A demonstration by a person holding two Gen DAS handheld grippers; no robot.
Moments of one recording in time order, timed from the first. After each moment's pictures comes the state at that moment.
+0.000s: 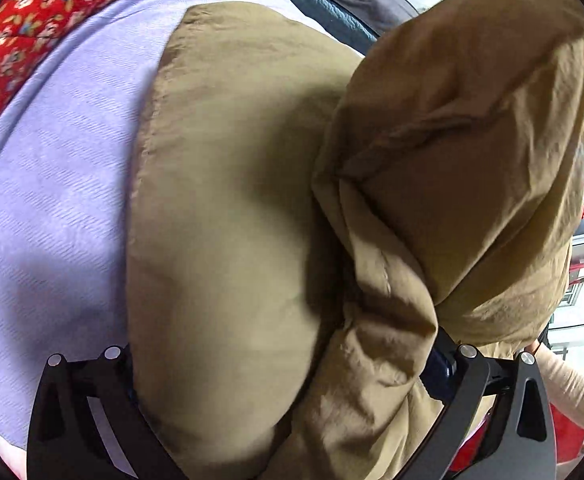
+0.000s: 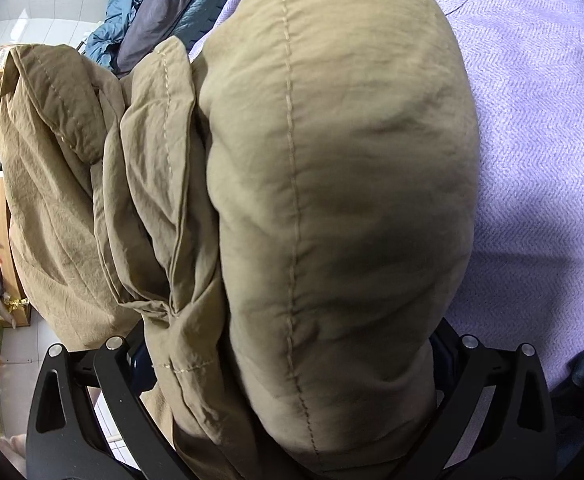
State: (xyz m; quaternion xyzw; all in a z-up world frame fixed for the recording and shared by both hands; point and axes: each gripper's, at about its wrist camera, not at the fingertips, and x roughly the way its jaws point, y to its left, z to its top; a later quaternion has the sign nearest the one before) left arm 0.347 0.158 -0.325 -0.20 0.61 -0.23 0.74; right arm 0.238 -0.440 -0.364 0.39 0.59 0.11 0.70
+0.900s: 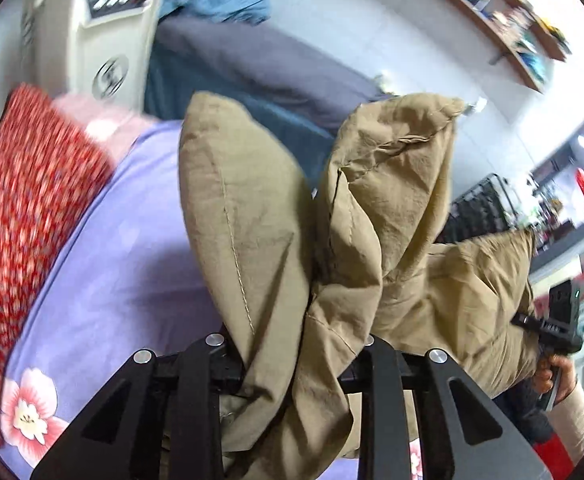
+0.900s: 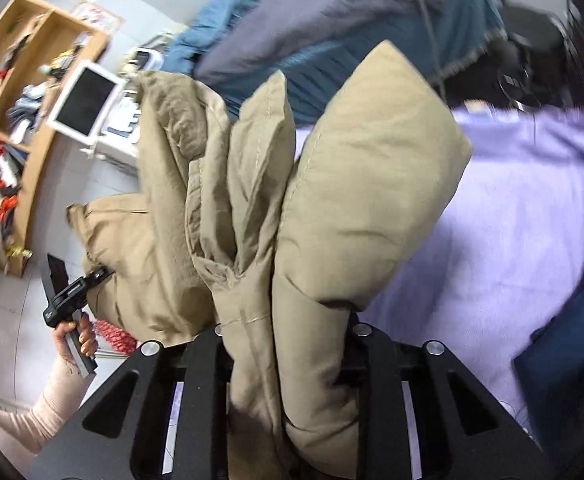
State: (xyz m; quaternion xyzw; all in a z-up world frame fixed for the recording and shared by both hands) left arm 0.277 0.073 -0.133 -0.14 0.46 -0.19 0.86; right arm 0.209 -0.403 -0.140 0.28 0.48 0.15 0.82
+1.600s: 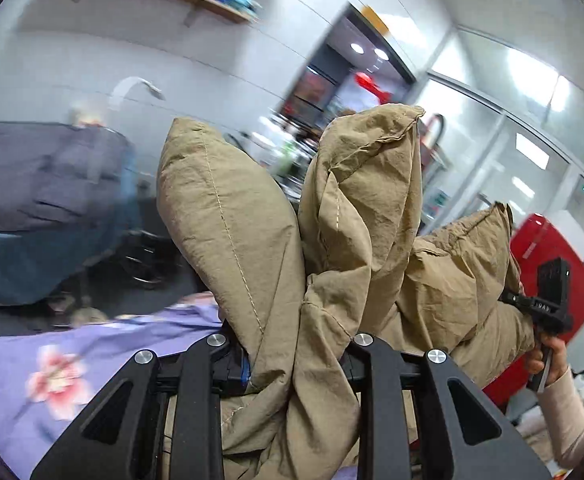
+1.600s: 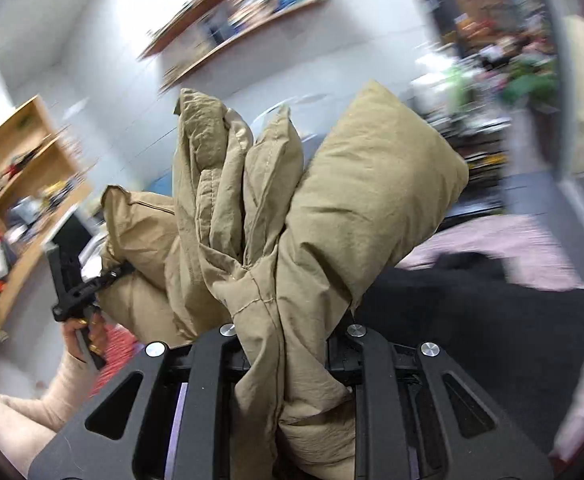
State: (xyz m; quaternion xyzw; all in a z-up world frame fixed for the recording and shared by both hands) left arm 0.190 -0.340 0.047 -0.04 0.34 -0.59 0.73; right arm -0.218 -0.652 0.118 0.29 0.23 -0.14 0.92
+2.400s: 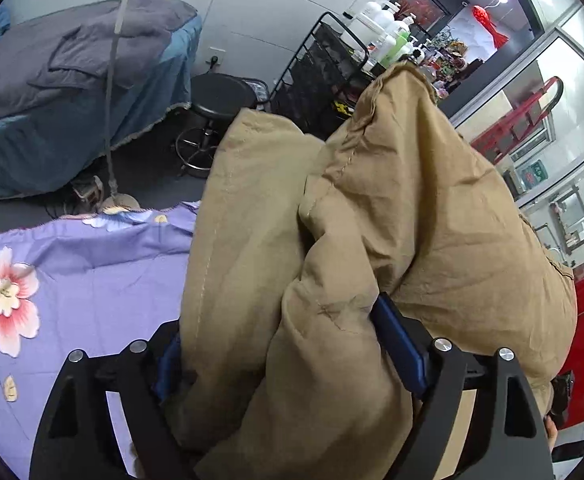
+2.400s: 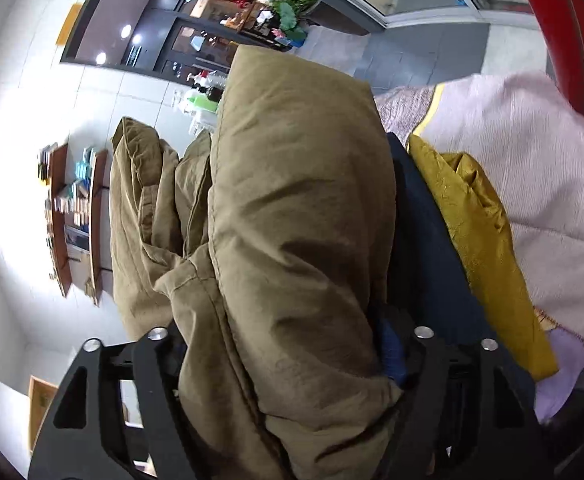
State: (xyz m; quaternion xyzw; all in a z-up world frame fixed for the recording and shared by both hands) left arm 0.230 -0.506 -0.117 0.02 0.52 -0.42 0.75; right arm -0.389 -0.828 -0.173 0.64 0.09 -0.22 0.73
